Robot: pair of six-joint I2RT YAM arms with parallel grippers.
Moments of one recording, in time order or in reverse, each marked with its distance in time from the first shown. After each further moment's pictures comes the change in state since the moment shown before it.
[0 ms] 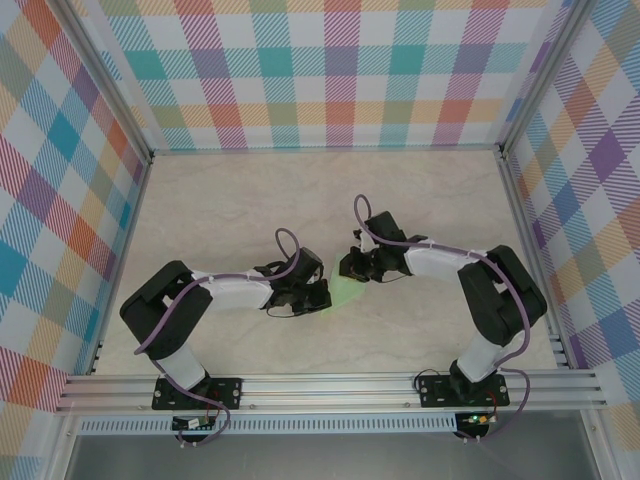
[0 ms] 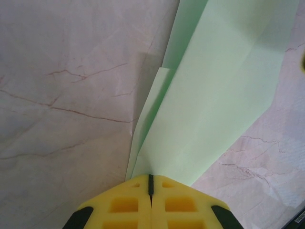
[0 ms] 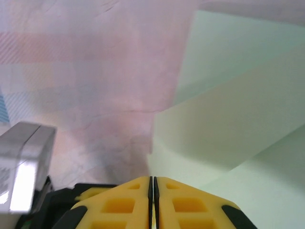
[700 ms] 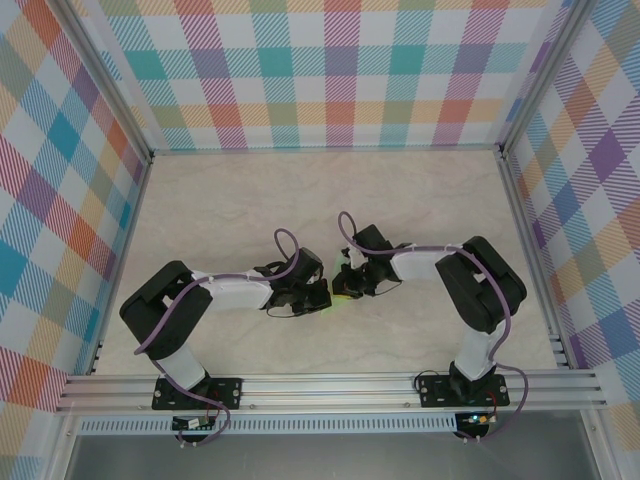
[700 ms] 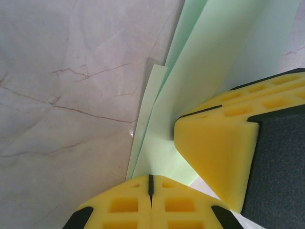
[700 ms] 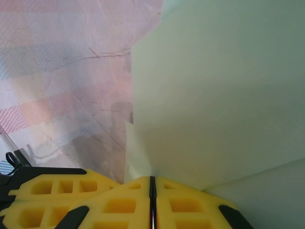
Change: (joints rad) left arm 0.000 0.000 -0.003 0.005 0.000 -0.020; right arm 0.053 0.133 -0.009 0.010 -0.071 -0.048
